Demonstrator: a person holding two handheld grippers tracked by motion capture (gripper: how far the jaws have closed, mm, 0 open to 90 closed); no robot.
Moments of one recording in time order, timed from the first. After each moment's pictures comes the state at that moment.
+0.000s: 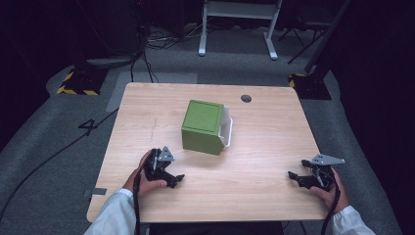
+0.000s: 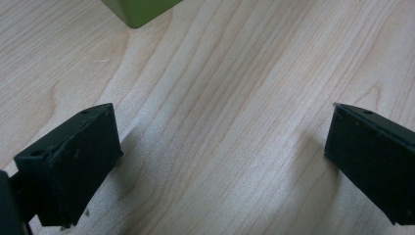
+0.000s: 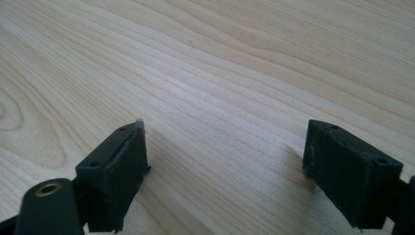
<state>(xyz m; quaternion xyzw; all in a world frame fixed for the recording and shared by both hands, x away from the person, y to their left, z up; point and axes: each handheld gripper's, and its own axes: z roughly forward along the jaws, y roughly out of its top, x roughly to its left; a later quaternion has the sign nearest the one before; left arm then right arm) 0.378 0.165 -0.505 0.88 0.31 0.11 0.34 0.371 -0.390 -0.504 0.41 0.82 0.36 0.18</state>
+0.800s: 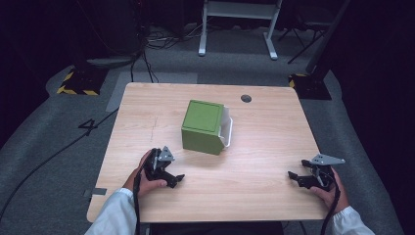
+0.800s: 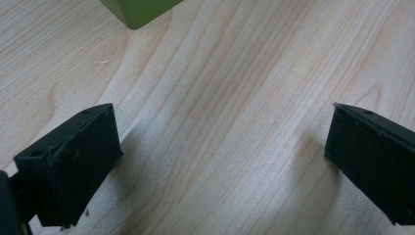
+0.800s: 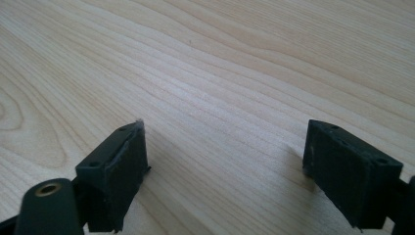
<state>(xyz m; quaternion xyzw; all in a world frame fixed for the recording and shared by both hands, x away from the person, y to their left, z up) 0.378 0.165 -0.505 0.88 0.30 0.10 0.34 0.371 -0.390 -0.504 0.41 0.82 0.36 0.18</state>
